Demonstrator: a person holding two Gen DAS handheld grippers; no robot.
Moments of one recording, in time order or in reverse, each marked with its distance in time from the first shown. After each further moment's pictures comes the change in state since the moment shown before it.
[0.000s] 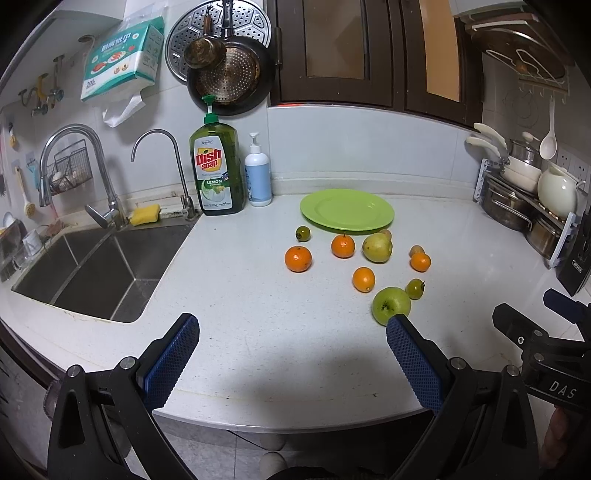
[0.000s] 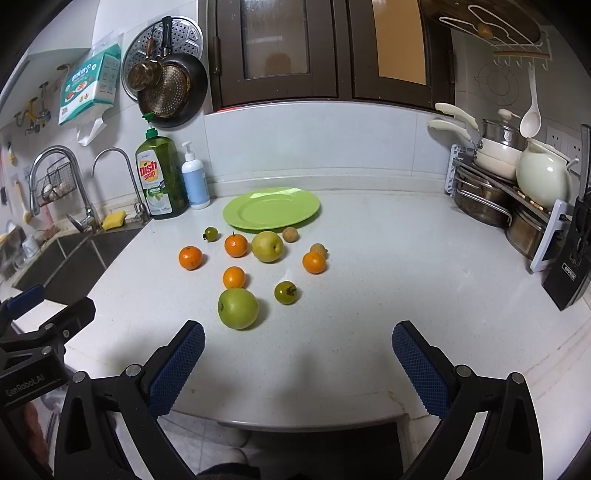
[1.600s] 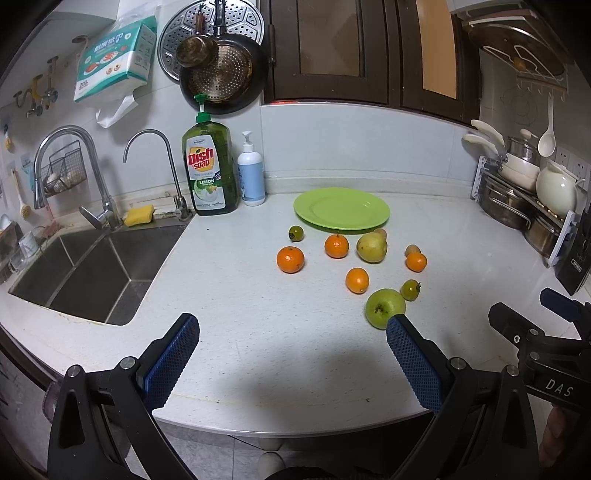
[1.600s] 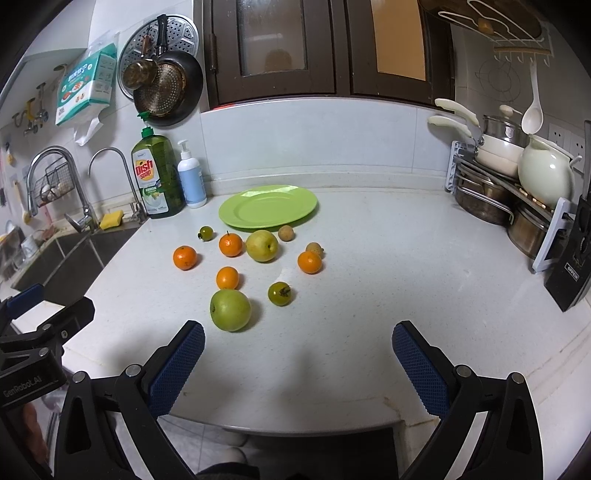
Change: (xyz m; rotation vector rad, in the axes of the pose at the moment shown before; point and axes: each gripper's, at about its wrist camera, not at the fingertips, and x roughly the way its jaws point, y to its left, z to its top) left arm 0.009 -0.011 0.002 0.002 0.004 -0.009; right arm 0.012 -0.006 0.002 0.005 0.007 0.000
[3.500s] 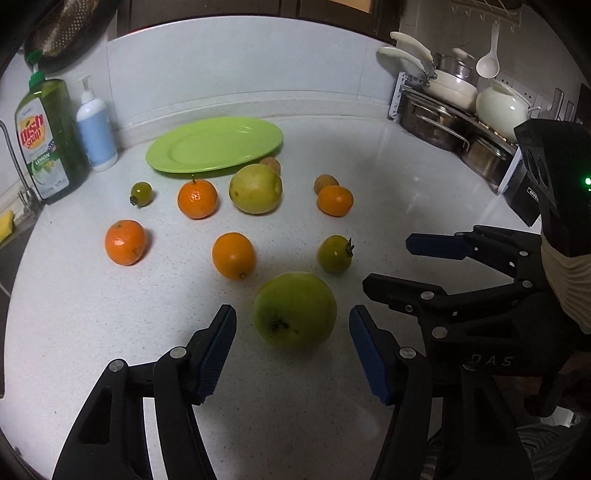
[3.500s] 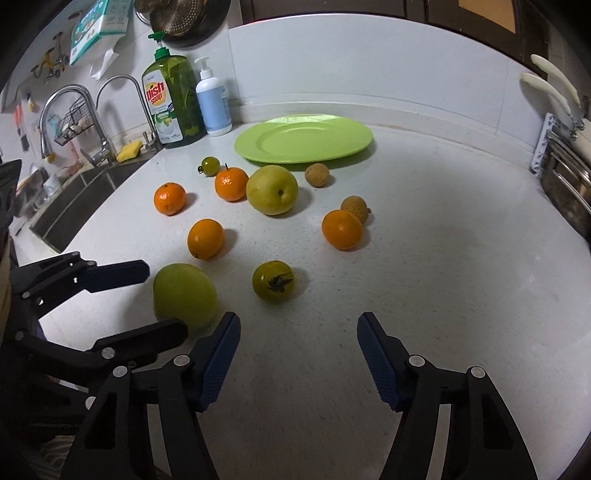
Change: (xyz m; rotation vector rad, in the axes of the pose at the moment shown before) left arm 0.145 -0.077 0.005 0.211 0.249 -0.393; right arm 0.144 -0.014 0.011 -0.168 0.255 0.213
